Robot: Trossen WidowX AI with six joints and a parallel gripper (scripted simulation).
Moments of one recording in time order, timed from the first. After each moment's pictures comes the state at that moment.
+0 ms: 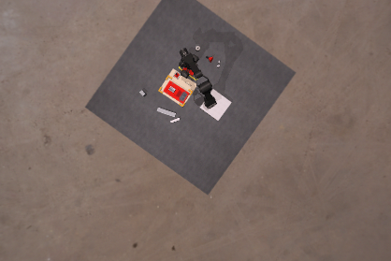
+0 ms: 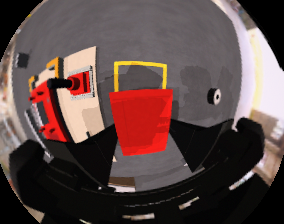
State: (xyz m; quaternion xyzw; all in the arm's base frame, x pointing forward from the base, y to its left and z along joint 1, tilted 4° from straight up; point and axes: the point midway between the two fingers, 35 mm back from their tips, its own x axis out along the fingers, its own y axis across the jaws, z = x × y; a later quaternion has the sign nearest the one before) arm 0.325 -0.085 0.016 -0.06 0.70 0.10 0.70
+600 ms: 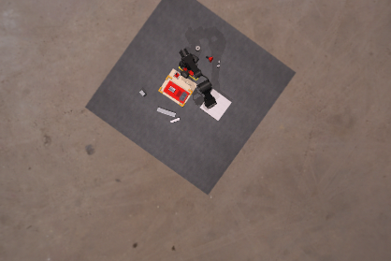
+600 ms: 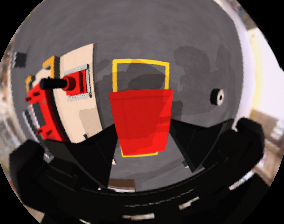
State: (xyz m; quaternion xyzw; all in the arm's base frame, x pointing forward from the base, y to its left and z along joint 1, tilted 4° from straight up) arm 0.325 -0.084 0.007 -0.06 0.70 0.10 0.70
